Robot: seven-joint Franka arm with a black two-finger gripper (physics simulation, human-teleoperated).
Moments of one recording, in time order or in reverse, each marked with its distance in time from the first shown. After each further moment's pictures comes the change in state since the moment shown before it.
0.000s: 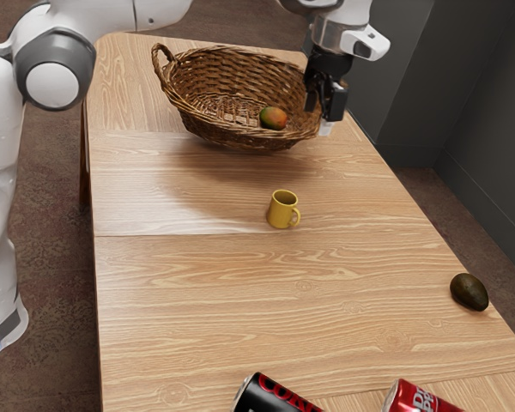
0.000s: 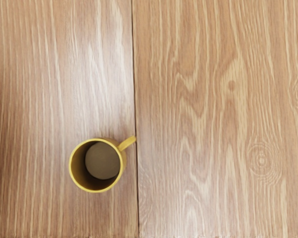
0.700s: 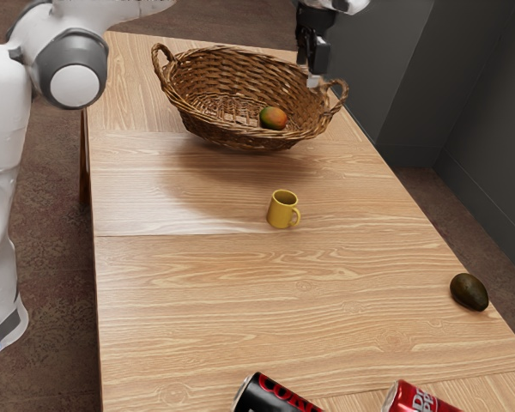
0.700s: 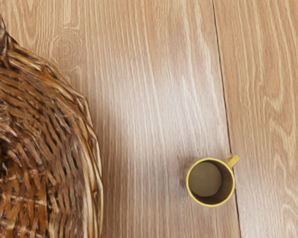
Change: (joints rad) arm 0.021 0.033 0.164 0.140 0.000 -0.023 0.229
